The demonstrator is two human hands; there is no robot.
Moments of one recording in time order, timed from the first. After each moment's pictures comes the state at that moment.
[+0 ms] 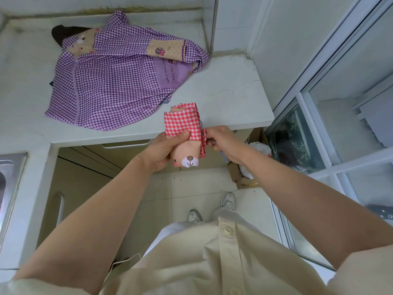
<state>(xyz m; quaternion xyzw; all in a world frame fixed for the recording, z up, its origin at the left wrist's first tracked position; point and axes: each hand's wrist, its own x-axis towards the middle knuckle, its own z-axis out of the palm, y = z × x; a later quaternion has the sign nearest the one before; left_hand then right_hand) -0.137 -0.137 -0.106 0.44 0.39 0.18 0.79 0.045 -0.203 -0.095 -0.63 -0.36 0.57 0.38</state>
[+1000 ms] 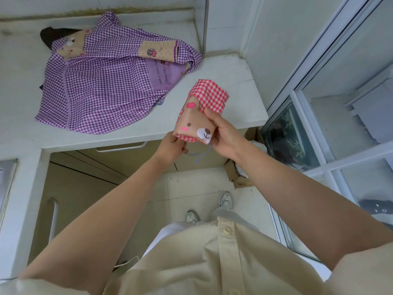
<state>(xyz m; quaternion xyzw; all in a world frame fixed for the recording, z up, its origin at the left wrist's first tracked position) -0.103 -0.151 -0.103 0.63 0.47 0.18 0.60 0.052 -0.191 -0.084 -0.49 -0.11 0.65 0.57</state>
